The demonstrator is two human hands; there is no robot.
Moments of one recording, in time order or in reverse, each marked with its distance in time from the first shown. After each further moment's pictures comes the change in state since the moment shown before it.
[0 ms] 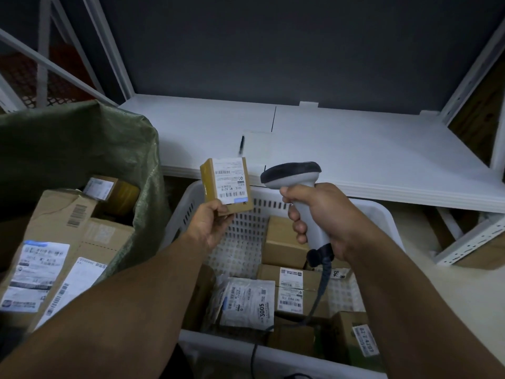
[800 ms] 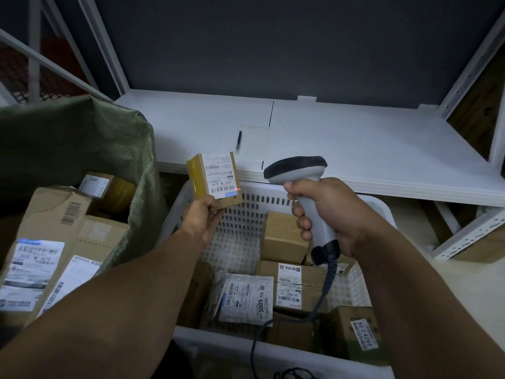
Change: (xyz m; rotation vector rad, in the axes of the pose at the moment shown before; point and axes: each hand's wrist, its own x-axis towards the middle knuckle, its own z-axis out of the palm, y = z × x) left_hand 0.021 -0.001 -0.016 0.079 0.049 0.069; right_hand -0.003 -0.001 -0.009 0.000 -0.006 0.013
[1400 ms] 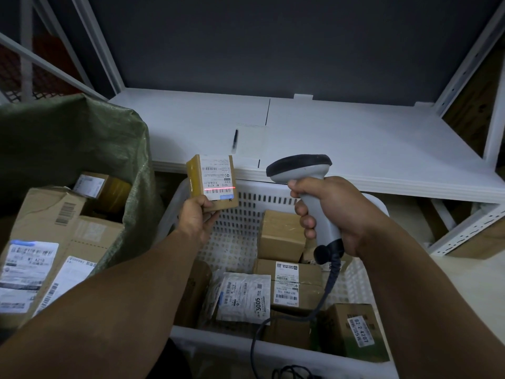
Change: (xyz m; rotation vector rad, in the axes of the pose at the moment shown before) left_hand -0.004 -0.001 0.001 0.071 0.063 0.029; right_hand -0.003 0.000 -0.011 0.008 0.002 0.007
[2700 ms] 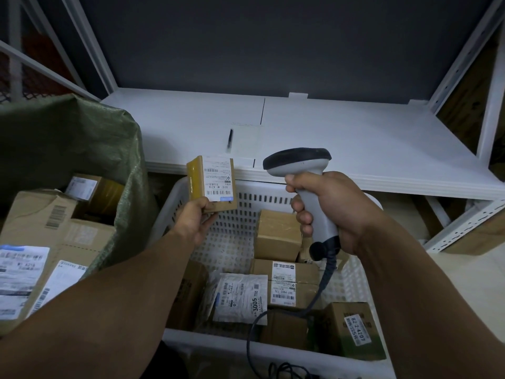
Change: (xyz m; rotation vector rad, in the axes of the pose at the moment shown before) left_hand 0.000 -0.001 0.002 0.131 -0.085 -0.025; right_hand -0.001 -0.004 -0.004 0.038 0.018 -0.044
